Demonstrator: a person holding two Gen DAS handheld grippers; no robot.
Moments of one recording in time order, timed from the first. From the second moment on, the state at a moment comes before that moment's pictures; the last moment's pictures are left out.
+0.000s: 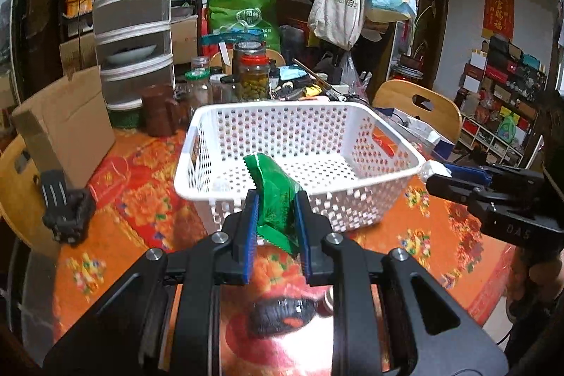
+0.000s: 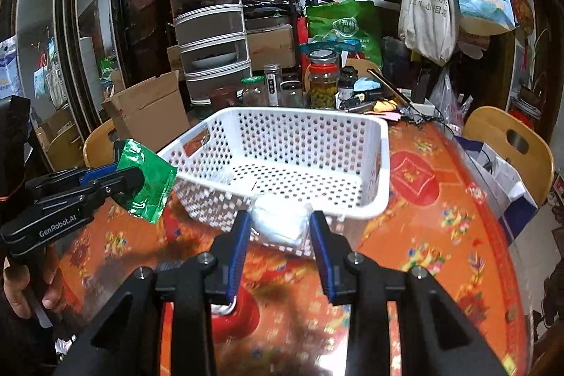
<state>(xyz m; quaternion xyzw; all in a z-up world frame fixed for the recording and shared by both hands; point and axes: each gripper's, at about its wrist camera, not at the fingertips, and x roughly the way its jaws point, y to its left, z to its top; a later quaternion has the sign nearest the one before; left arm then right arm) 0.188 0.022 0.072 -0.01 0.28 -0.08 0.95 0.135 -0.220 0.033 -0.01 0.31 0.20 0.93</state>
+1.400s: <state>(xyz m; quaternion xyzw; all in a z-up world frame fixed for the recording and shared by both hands) 0.354 0.016 0.048 0.02 0.38 -0.01 0.93 0.293 -0.197 0.012 -0.03 0.42 0.15 0.89</state>
